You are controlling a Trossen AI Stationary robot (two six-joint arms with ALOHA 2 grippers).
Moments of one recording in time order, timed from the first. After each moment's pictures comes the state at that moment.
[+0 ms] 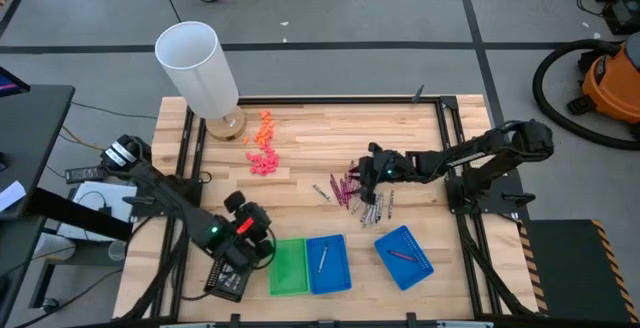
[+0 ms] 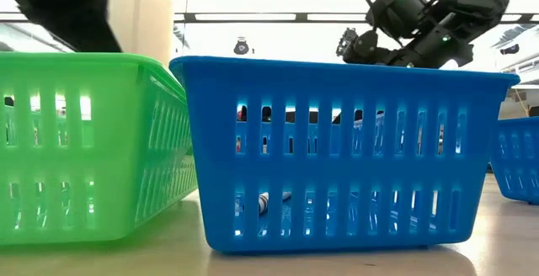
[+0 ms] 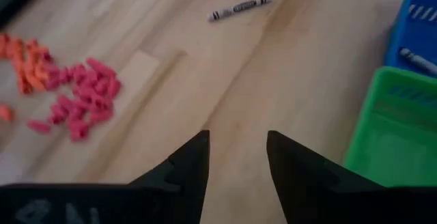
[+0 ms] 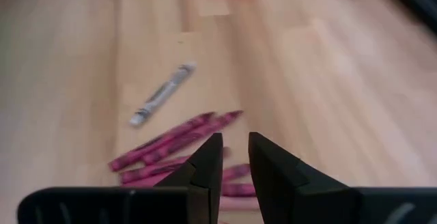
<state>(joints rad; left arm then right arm) -0.68 1.54 1.02 -0.88 -0.76 -1.12 -0.06 1.45 0.54 0.29 0.15 0.03</state>
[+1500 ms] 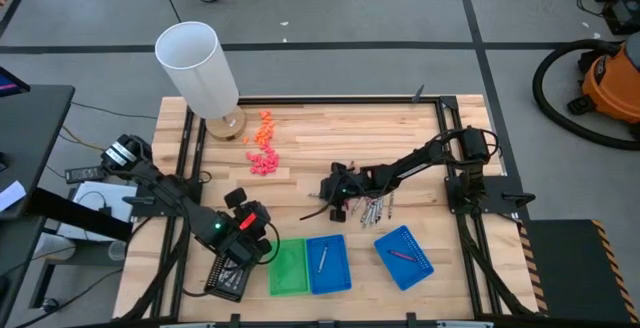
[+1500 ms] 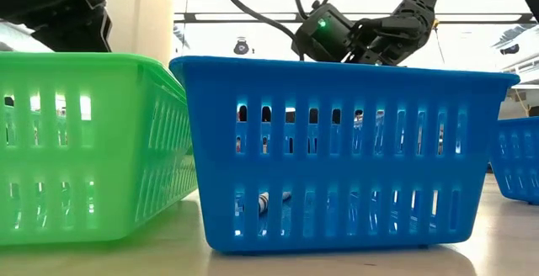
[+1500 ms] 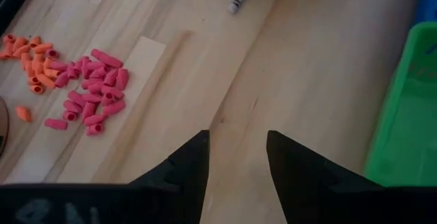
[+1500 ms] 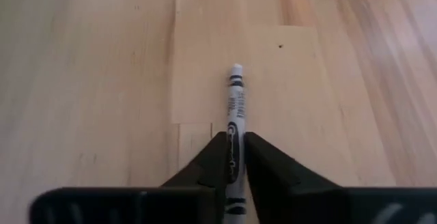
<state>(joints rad) -0.65 1.53 1.02 -0.92 -0.68 -1.03 0.02 1.96 0.94 0.22 0.11 0.01</state>
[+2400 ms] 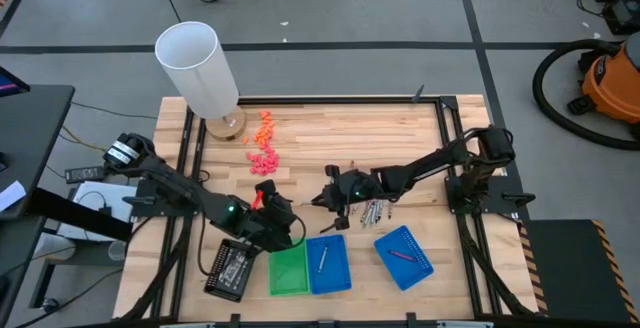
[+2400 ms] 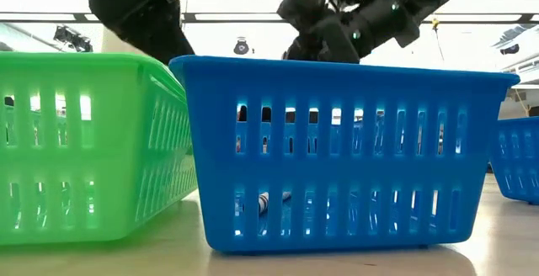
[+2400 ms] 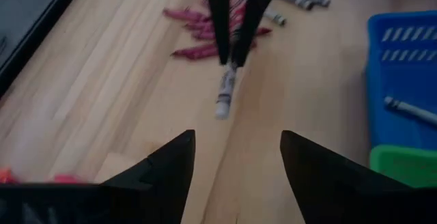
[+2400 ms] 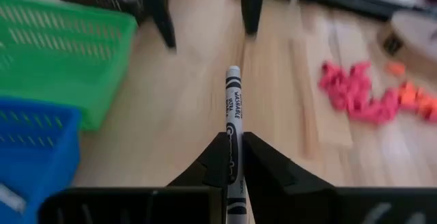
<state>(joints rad) -0.48 1.54 0.95 -0.40 -0.70 -0.48 0.12 1.77 0.93 0.32 0.06 -0.18</state>
